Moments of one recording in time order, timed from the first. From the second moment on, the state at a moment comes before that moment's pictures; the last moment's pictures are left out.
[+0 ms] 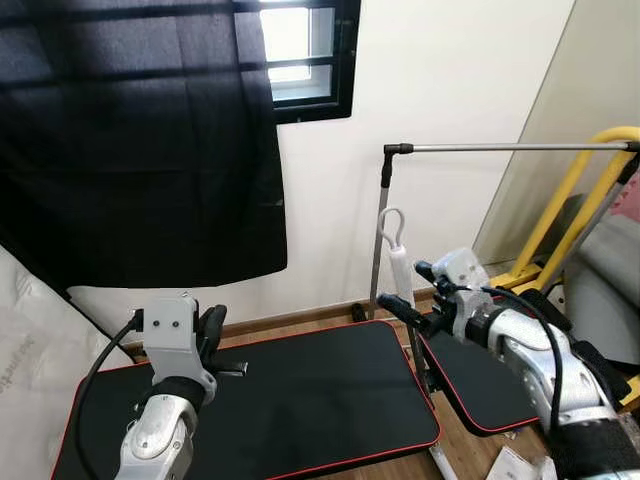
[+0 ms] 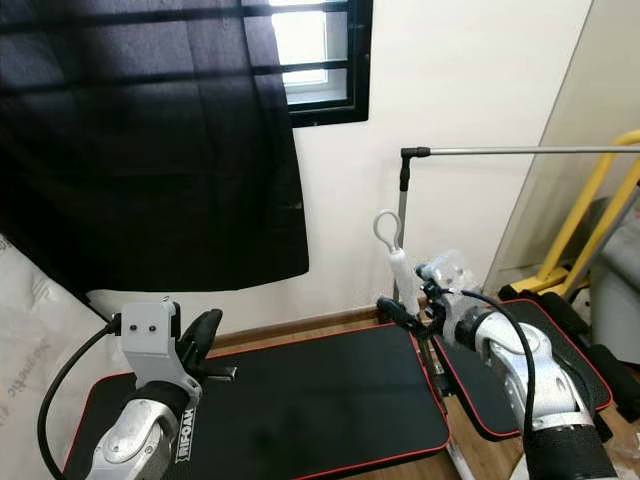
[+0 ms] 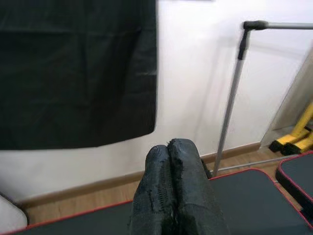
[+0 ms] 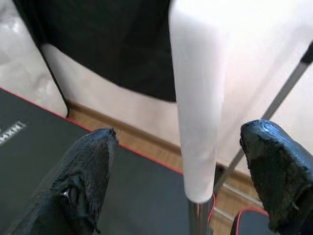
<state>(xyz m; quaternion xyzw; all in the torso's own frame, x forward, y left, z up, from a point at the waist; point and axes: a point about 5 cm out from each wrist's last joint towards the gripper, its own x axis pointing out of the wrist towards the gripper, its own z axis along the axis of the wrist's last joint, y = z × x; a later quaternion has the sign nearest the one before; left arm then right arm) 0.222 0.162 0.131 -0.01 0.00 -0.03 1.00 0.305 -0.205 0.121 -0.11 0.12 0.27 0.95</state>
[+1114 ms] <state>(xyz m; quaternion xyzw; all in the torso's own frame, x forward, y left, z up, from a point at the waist) 0.169 0.119 0.141 0.02 0.06 -0.35 0.93 0.336 -0.197 0.084 -0.19 0.12 0.15 0.96</state>
